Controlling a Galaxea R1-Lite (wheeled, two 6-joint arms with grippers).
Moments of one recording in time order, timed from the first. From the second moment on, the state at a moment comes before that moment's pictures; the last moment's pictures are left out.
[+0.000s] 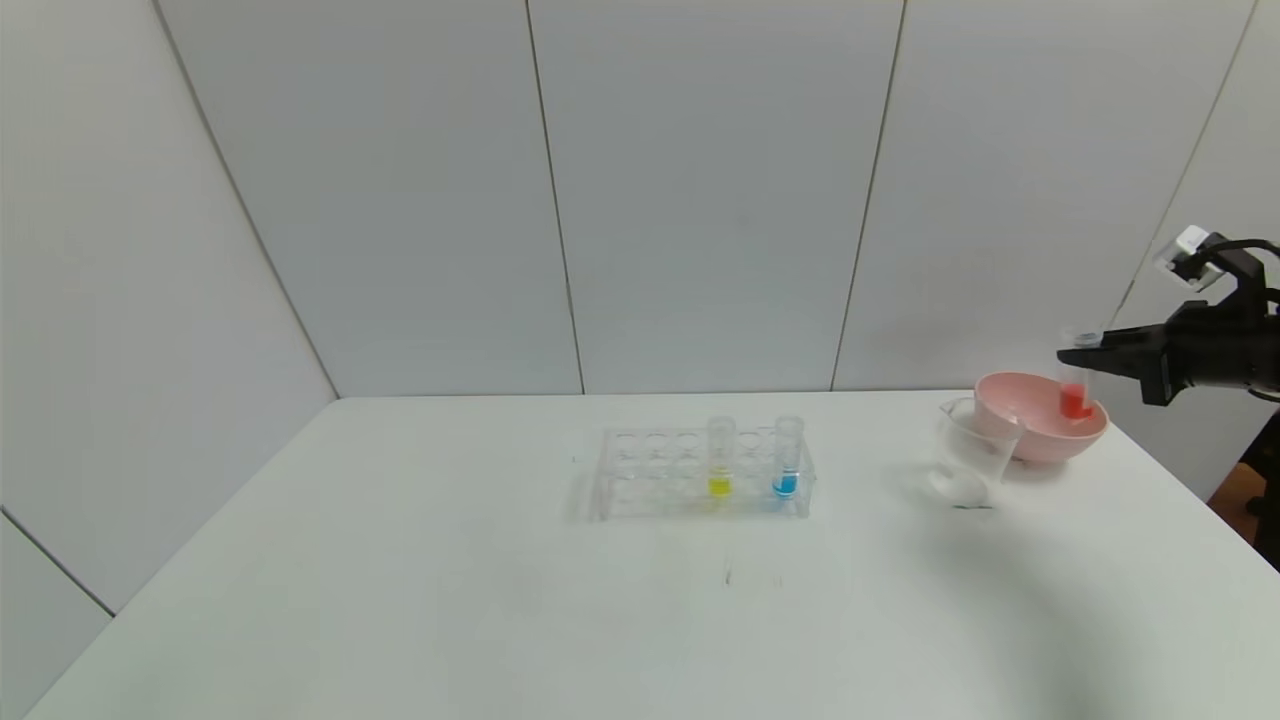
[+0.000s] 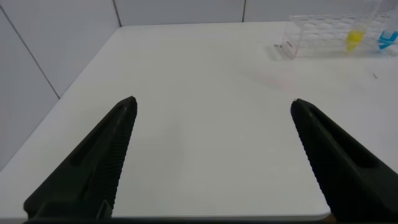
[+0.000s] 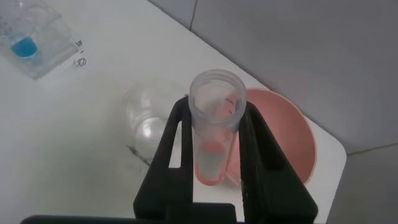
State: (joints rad) left arm 0.00 0.00 0.00 0.00 0.00 0.00; right arm -0.32 1.93 -1.43 0.02 0.72 -0.63
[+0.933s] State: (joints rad) left arm 0.00 0.00 0.00 0.00 0.00 0.00; right arm -0.22 2.12 -1.98 0.69 0.46 -1.09
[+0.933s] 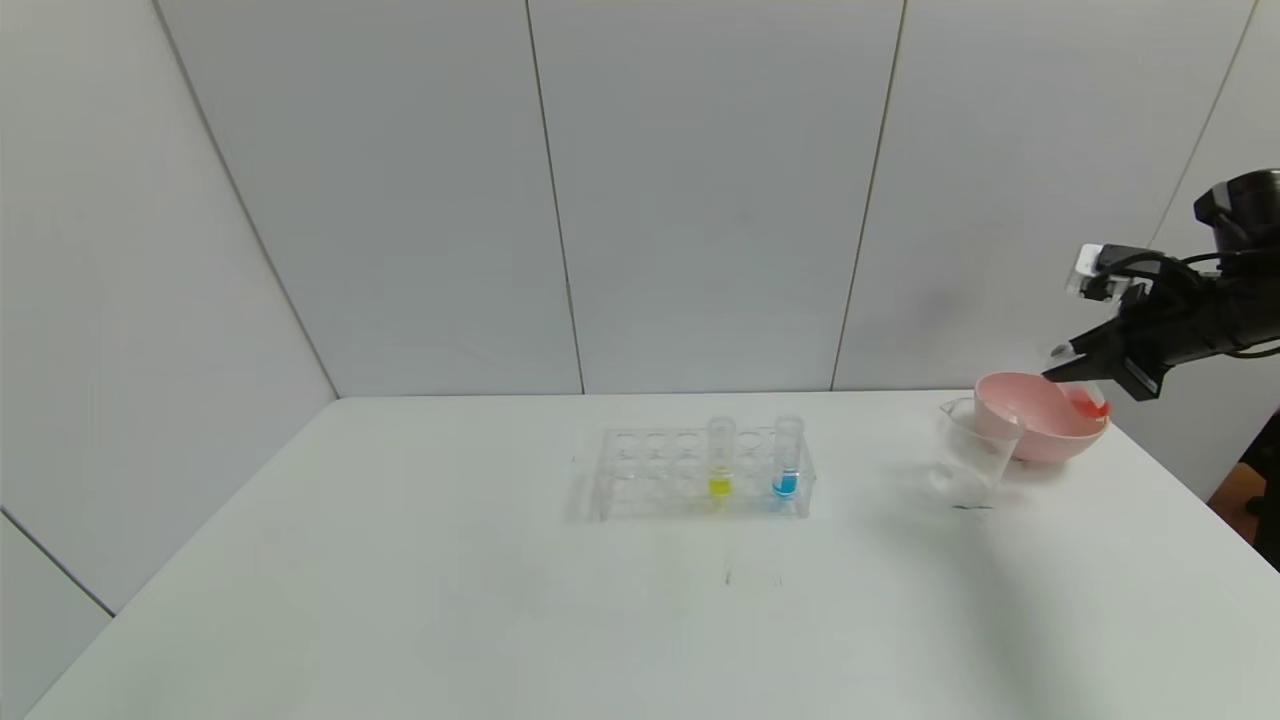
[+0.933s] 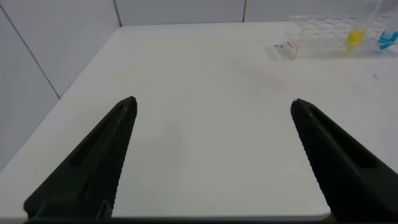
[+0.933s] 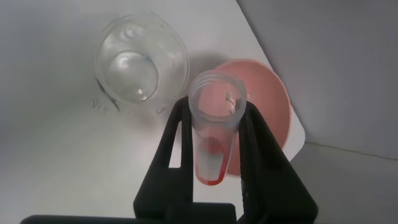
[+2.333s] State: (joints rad) left arm 0.00 0.00 0.00 0.00 0.00 0.00; right arm -0.08 2.13 -2.00 0.81 0.10 -1.31
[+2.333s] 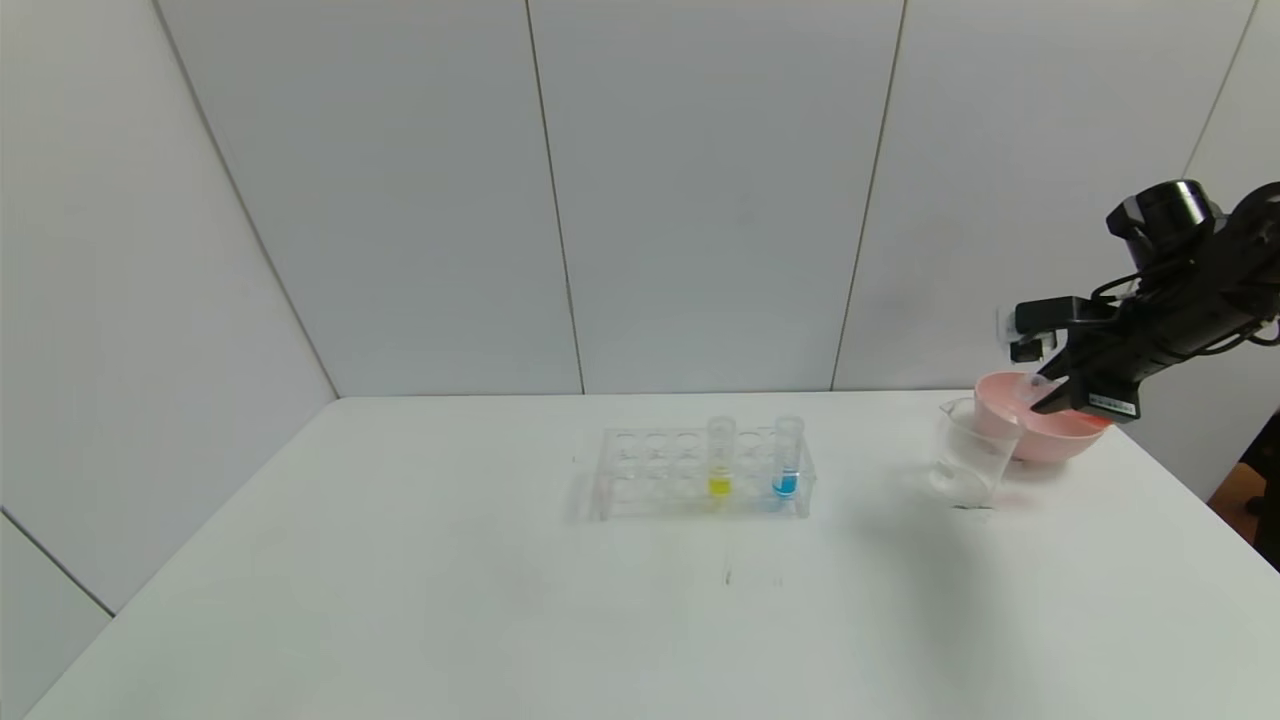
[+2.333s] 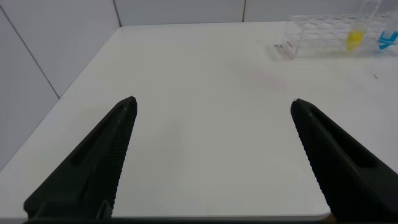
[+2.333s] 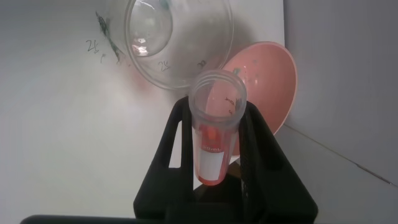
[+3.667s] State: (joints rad) left arm 0.00 0.00 0.00 0.00 0.00 0.00; right arm 0.02 2.16 -2.00 0.77 -0.17 -1.29
